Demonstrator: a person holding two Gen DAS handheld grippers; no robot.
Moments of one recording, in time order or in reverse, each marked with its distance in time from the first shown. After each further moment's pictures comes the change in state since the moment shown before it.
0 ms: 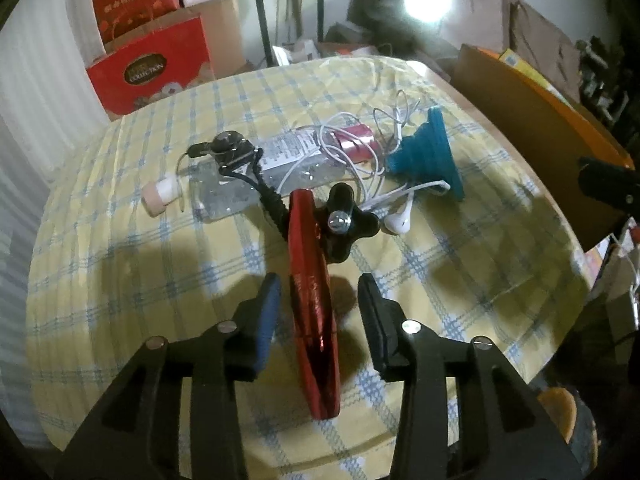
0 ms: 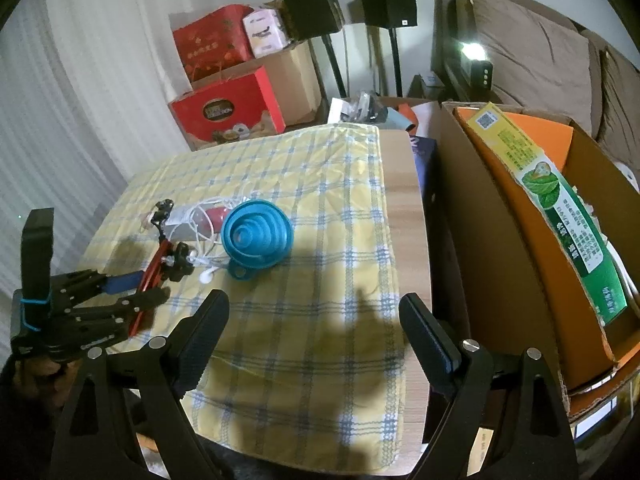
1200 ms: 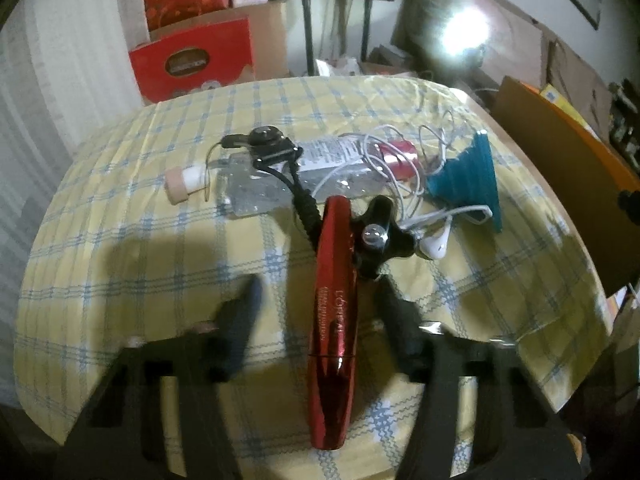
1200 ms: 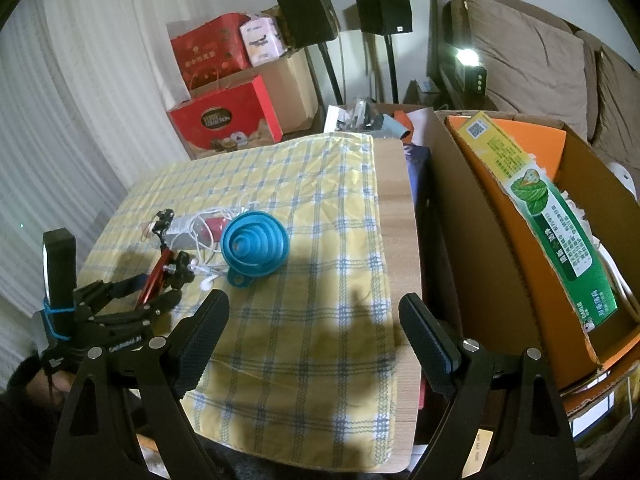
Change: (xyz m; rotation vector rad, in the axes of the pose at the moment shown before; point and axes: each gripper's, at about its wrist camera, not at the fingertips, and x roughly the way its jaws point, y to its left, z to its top) left arm 0.007 0.011 -0.009 -0.152 -0.090 0.082; right arm -0.007 -0.002 0.003 0.009 -0.021 -0.003
